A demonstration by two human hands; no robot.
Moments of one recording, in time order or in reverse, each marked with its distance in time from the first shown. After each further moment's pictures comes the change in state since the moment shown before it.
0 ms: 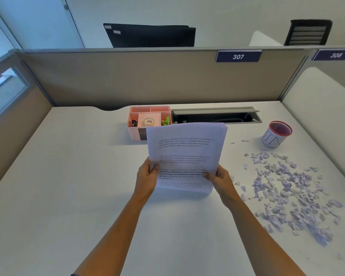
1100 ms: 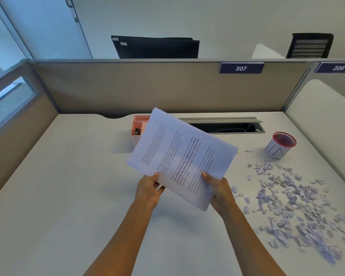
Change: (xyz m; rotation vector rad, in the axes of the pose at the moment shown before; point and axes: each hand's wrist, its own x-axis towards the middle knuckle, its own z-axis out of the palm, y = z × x) left_hand 0.017 0.003 0.012 -0.878 0.219 -0.569; right_hand 0.001 -0.022 0.029 0.372 0.076 0.117
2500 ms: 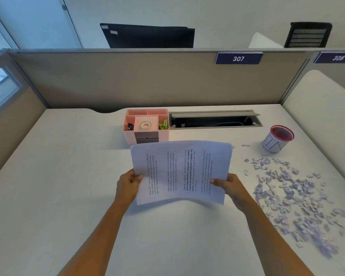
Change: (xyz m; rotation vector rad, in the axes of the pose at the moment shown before) left_hand 0.025 0.021 -0.047 1.067 0.035 0.437; right_hand 0.024 -0.012 -0.073 -0.514 -0.085 0.079
